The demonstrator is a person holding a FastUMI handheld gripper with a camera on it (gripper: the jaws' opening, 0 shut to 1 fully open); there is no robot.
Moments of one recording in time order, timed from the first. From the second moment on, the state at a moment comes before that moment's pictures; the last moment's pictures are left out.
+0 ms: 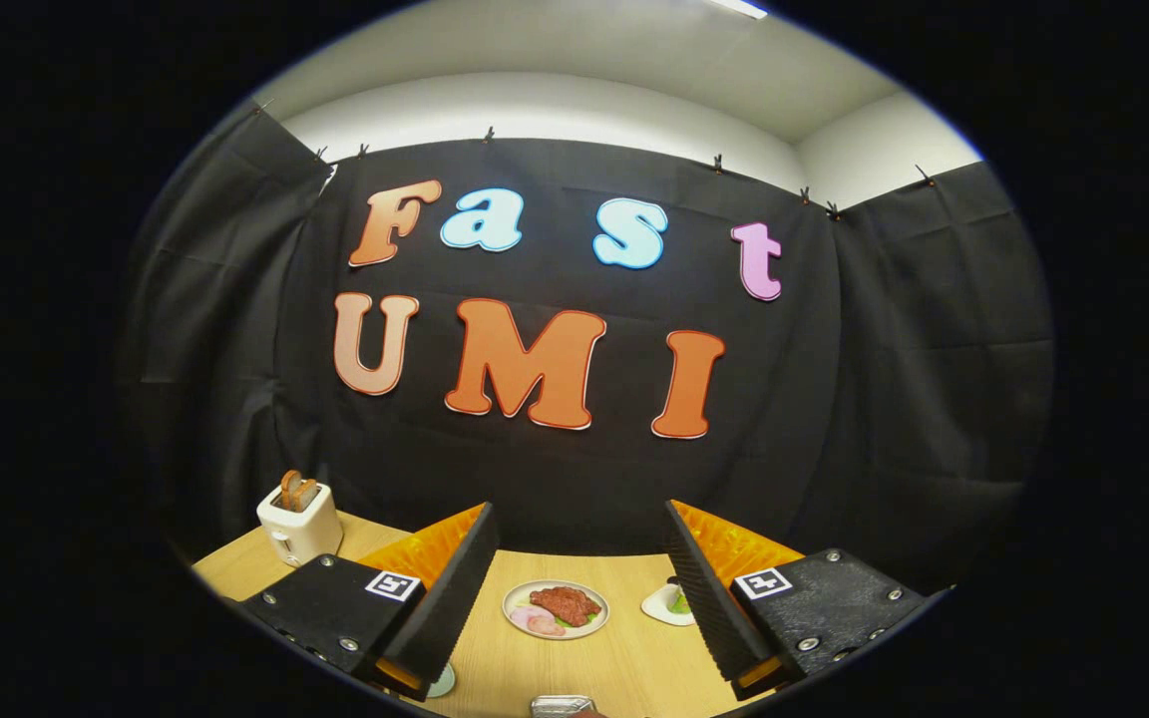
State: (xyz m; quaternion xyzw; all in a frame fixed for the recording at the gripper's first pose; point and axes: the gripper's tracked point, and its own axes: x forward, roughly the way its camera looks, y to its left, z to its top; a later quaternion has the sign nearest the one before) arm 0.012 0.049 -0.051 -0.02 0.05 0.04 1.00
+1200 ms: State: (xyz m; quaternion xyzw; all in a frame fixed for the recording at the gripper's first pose) arm -0.062 0.232 -0.332 -0.06 0.46 0.22 0.86
